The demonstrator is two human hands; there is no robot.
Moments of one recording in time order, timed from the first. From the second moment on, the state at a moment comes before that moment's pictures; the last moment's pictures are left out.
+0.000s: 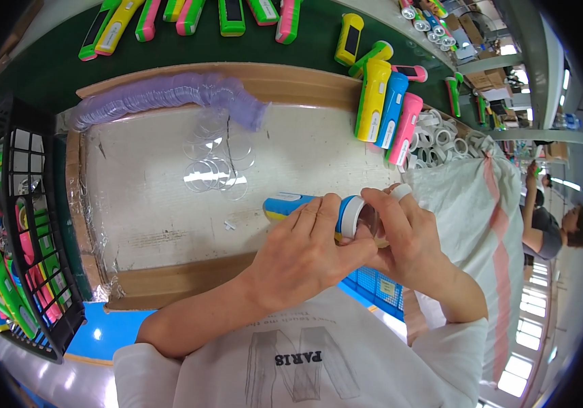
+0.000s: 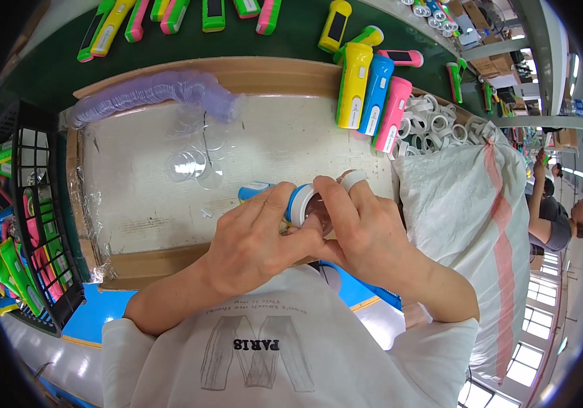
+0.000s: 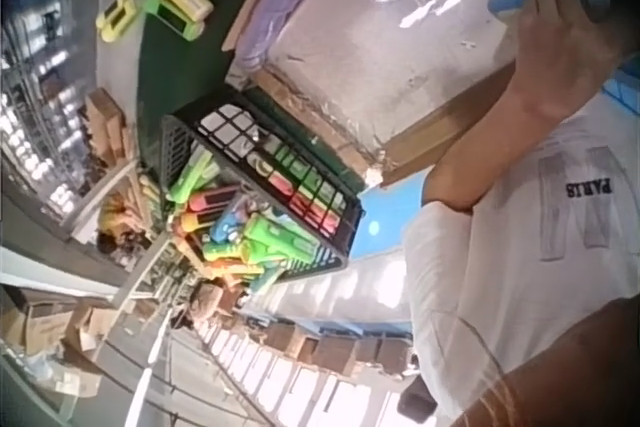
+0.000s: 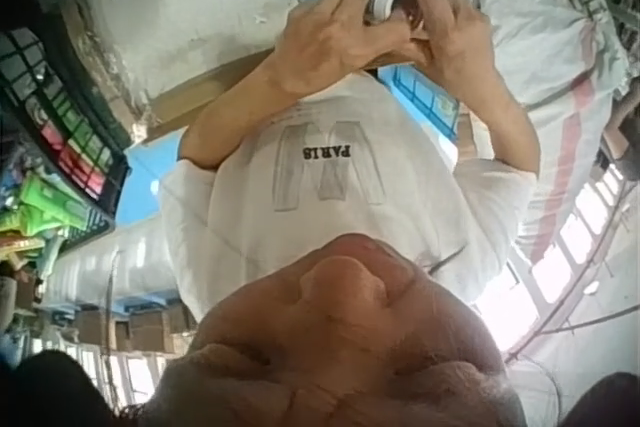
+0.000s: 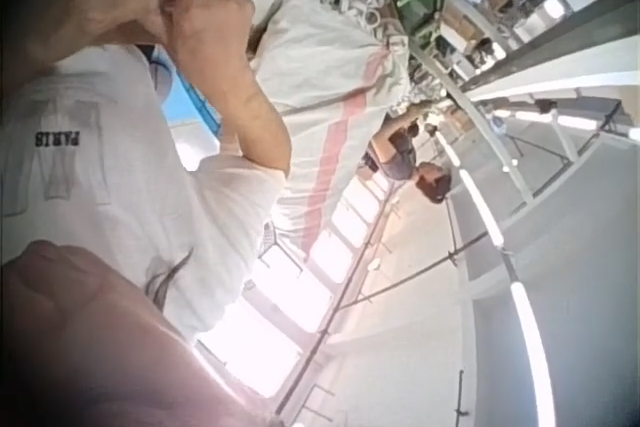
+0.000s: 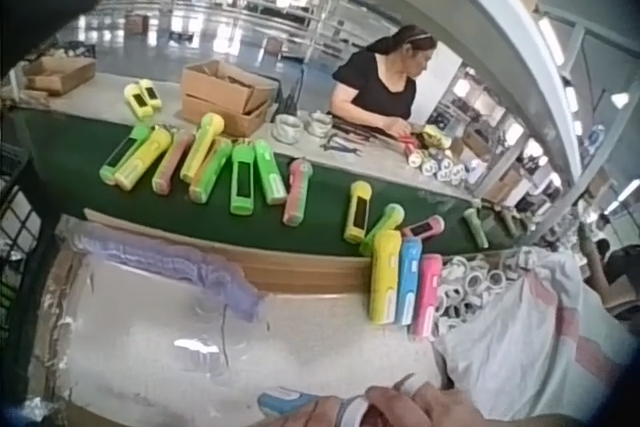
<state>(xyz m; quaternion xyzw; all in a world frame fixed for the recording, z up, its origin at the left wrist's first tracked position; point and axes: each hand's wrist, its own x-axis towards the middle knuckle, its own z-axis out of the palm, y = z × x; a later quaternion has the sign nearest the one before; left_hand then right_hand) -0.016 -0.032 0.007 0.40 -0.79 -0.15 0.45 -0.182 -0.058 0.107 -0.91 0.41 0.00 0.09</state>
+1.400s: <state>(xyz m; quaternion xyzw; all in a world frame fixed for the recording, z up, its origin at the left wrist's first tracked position) -0.014 -0.086 -0.026 0.36 -0.74 -0.45 0.34 -0.202 -0.100 0.069 -0.96 0.24 -0.15 0.03</state>
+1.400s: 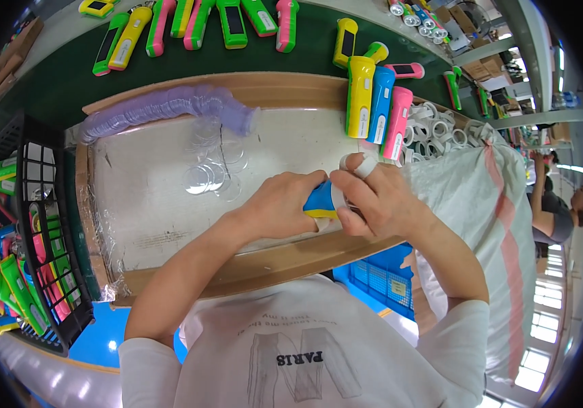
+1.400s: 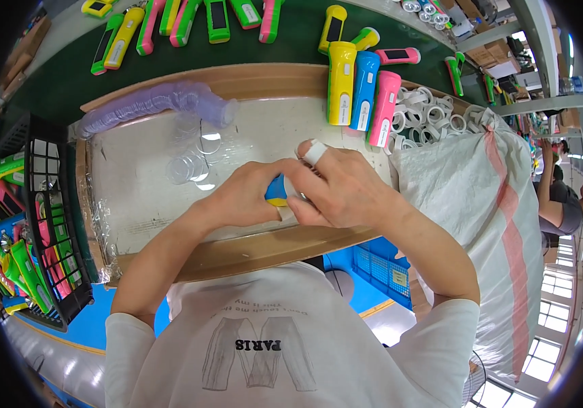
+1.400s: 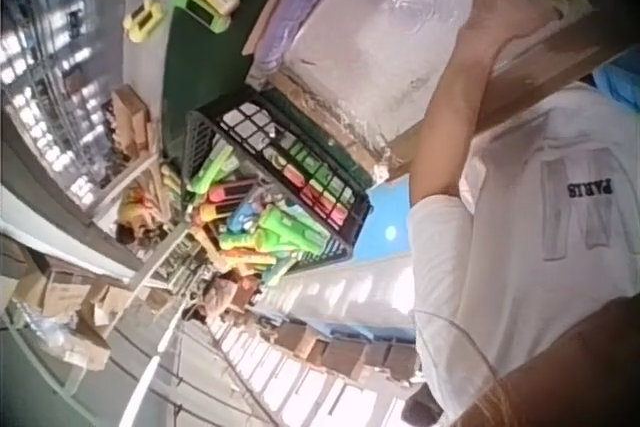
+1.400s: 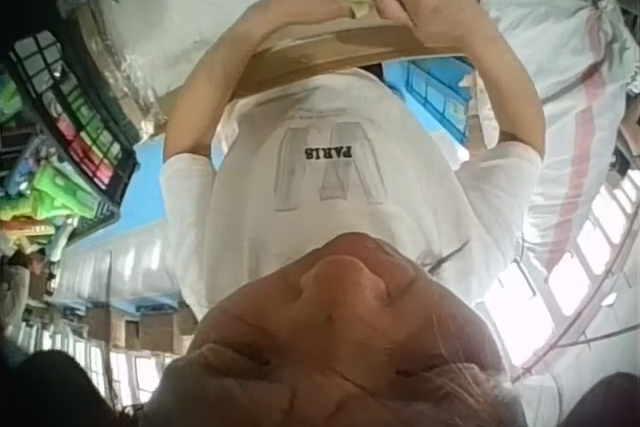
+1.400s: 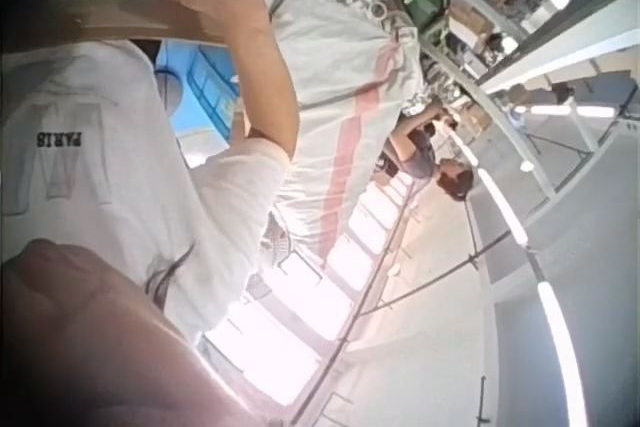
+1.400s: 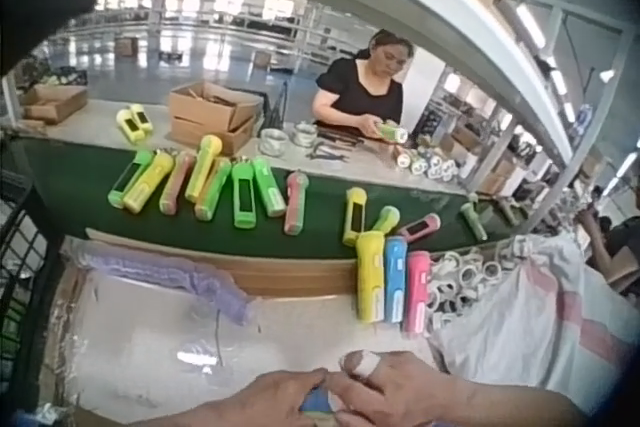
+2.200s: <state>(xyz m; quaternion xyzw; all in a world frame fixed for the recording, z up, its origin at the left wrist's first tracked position) -0.024 -0.123 0.001 0.54 -0.82 -0.14 0.13 -0.189 -0.157 -0.011 -0.70 0.58 -0.30 0.28</state>
